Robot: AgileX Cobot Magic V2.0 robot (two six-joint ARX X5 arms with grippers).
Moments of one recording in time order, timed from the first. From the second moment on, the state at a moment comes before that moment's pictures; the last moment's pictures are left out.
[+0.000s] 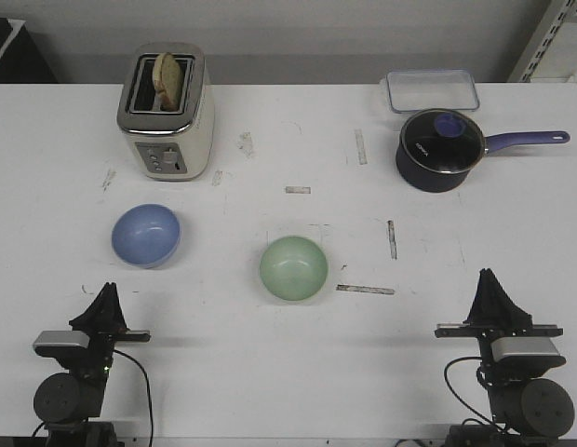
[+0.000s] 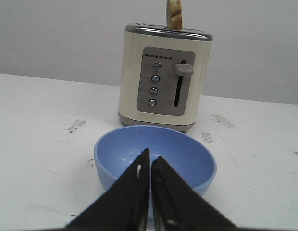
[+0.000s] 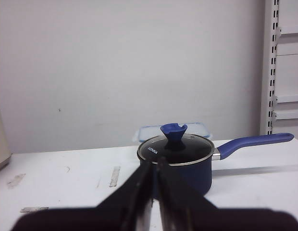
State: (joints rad) left arm -0.04 0.01 0.03 0.17 -0.03 -0.13; right arm 0.01 0.15 0.34 -0.04 -0.03 0.10
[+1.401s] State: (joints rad) left arm -0.03 1.01 0.96 -0.55 0.01 -0.16; right arm 0.01 0.15 0.34 -0.04 -0.03 0.10
